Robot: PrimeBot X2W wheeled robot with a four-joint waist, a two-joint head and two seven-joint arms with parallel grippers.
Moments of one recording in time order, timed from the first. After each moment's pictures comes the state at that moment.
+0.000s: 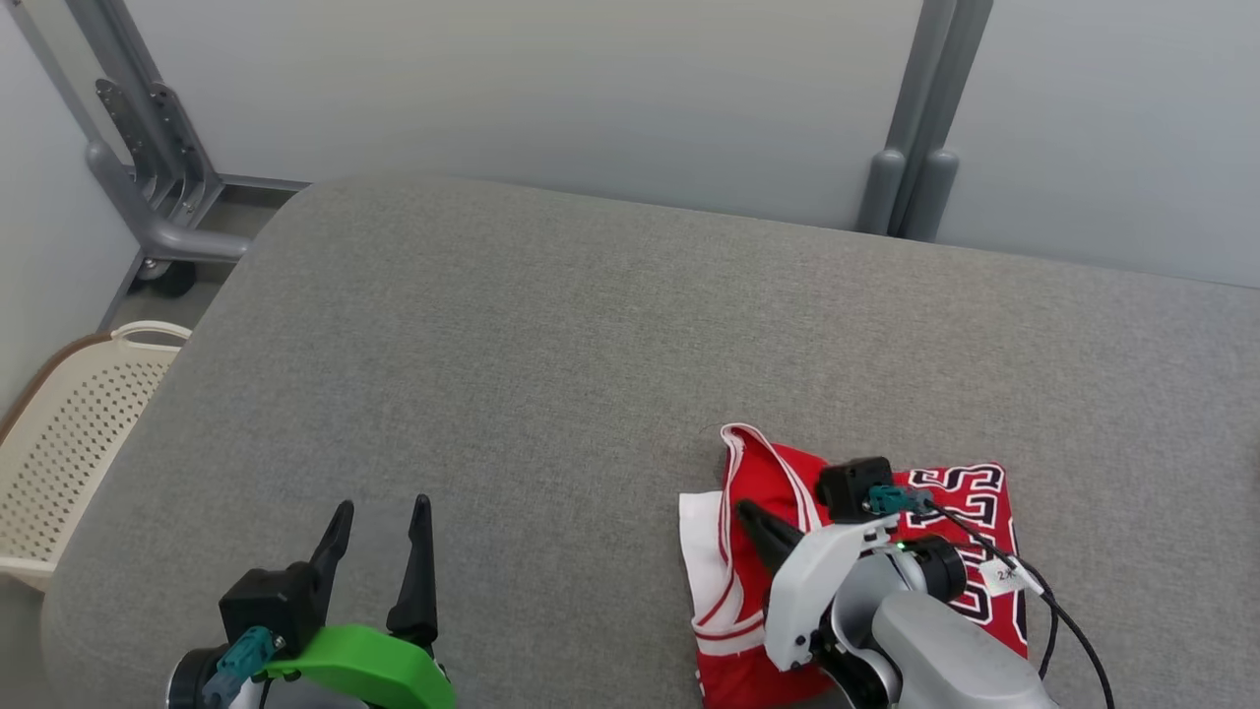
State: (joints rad) left arm -0.08 0.43 -0.62 0.05 -0.74 0.37 -0.22; right arm -0.44 -0.05 0.60 0.81 0.61 0.13 -0.13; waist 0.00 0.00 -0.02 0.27
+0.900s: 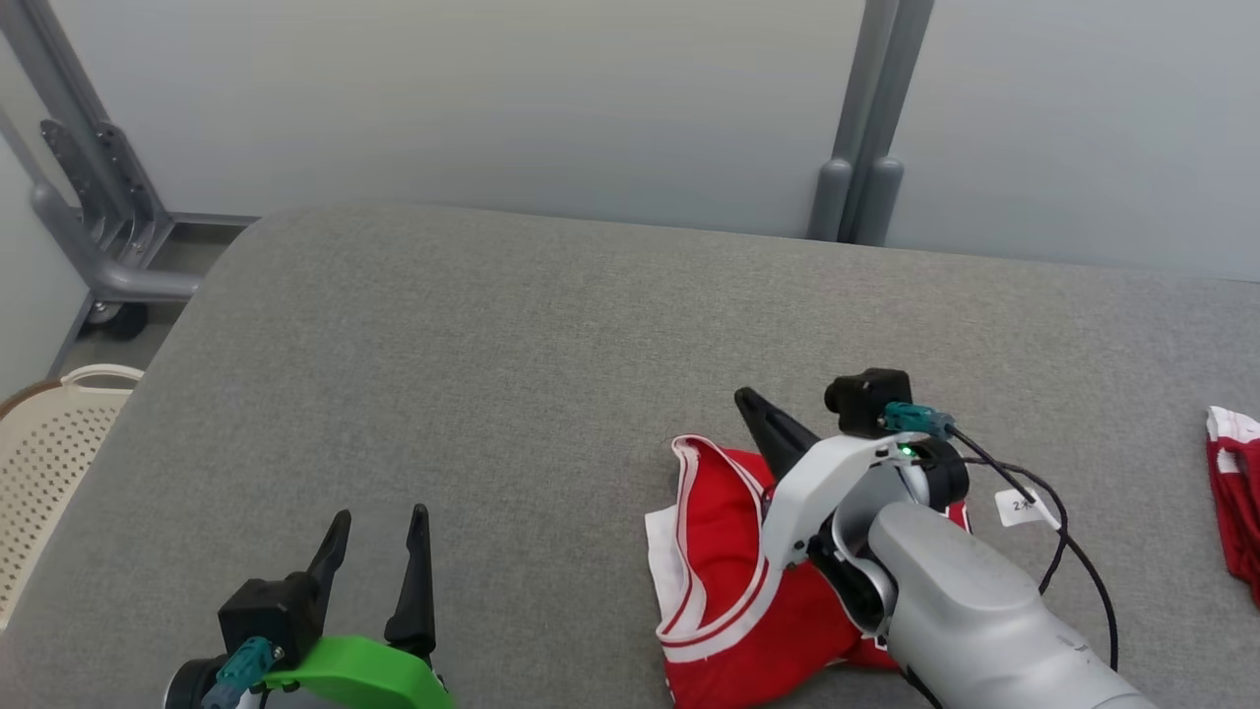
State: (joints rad) left arm -0.07 0.44 -0.63 0.03 -0.74 0.38 -0.22; right arm -0.62 -0.05 0.69 0.91 0.70 0.13 -0.26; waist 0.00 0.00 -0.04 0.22
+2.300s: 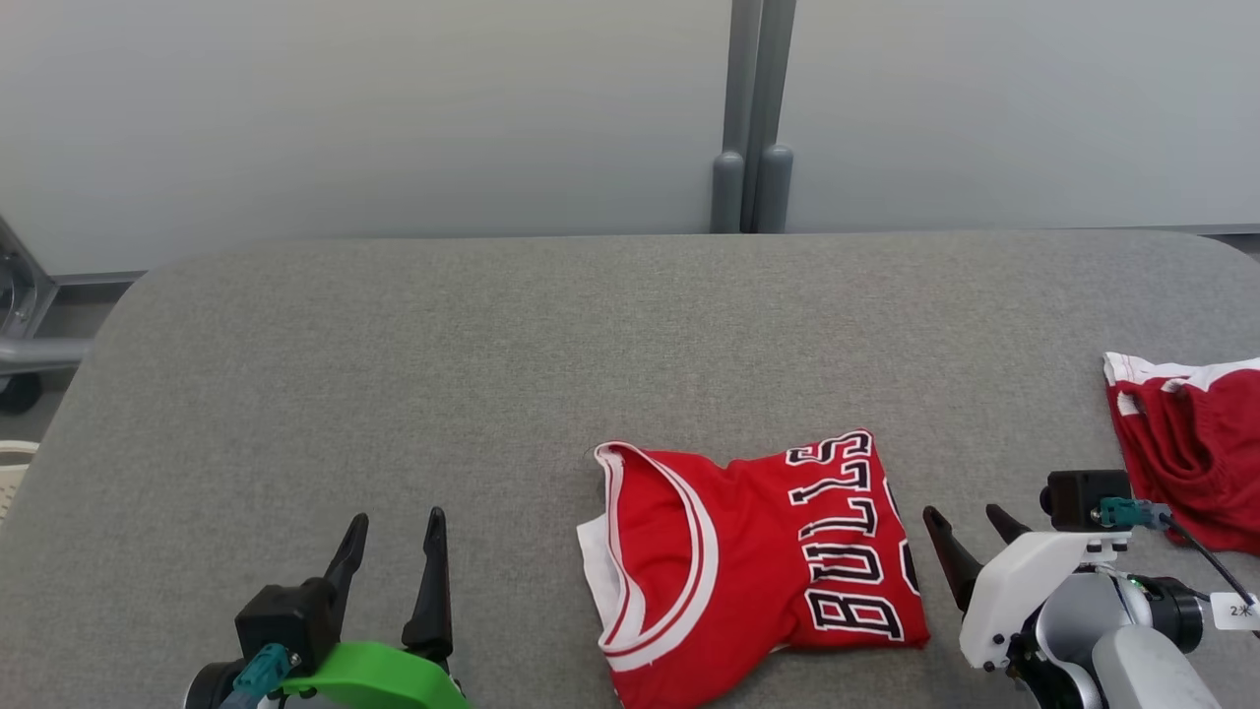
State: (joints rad) left arm -0.07 0.42 -0.64 0.03 -0.74 0.39 -0.23; right arm -0.11 -0.13 0.04 0.32 0.31 0.13 0.22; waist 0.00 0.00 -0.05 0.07
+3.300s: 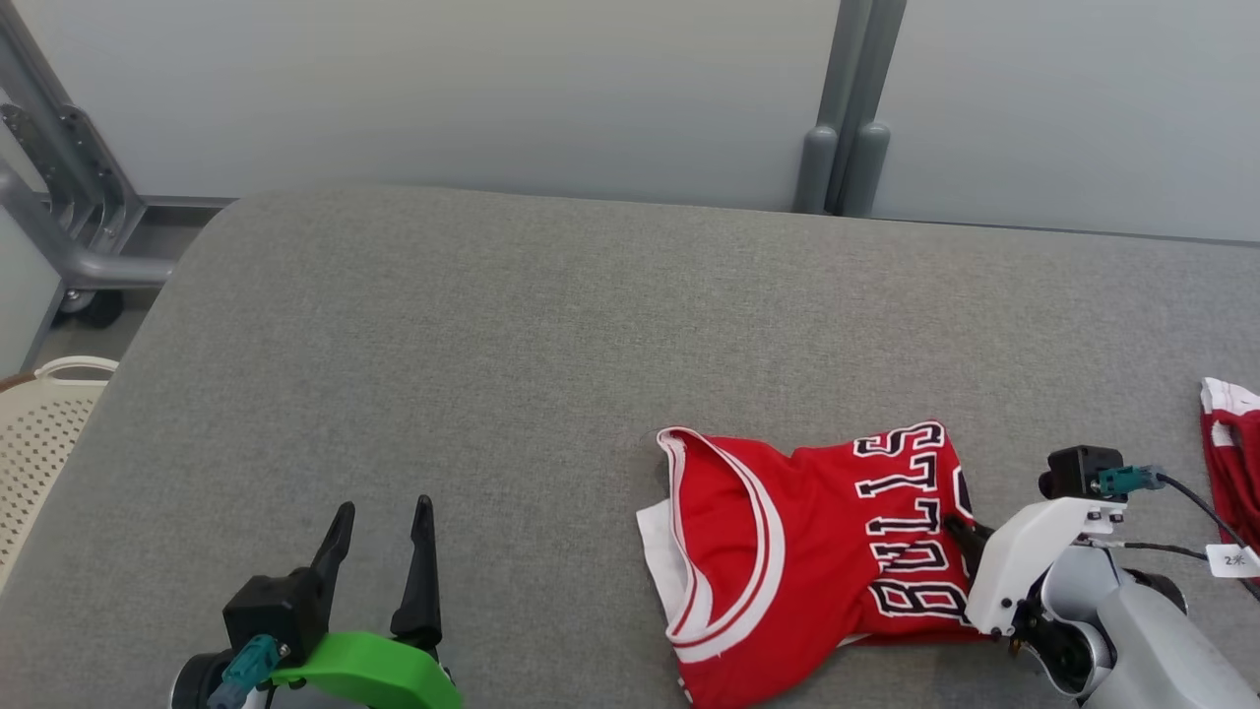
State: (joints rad) left arm -0.08 0.43 -0.63 0.03 -0.74 0.40 -0.24; right arm -0.29 -0.21 0.17 0.65 0.60 0.13 0.27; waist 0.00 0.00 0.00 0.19
